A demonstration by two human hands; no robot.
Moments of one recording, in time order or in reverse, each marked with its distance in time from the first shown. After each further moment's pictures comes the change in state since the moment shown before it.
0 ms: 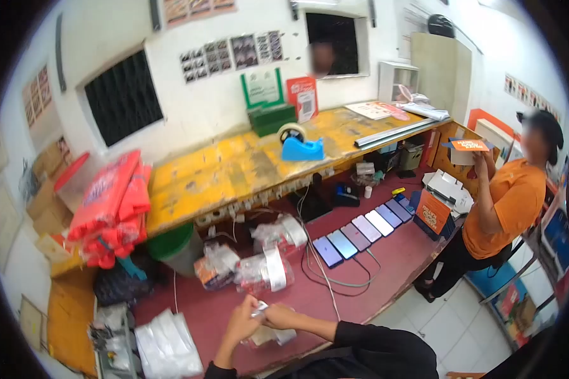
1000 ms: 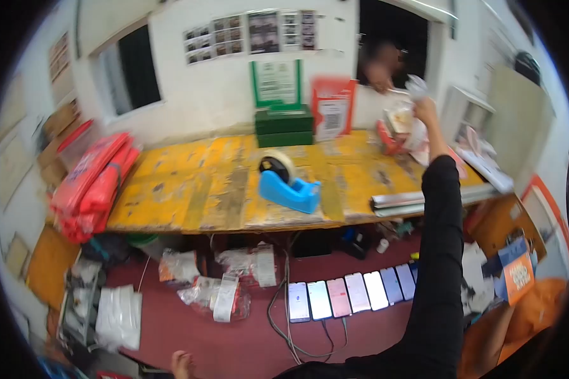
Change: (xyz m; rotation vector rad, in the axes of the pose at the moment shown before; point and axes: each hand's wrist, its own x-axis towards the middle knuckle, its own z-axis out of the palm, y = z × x) left_hand -0.050 -0.059 0.159 -0.681 1.070 -0.664; right_hand 0.217 0.384 -0.720 -0.933 0.823 0.079
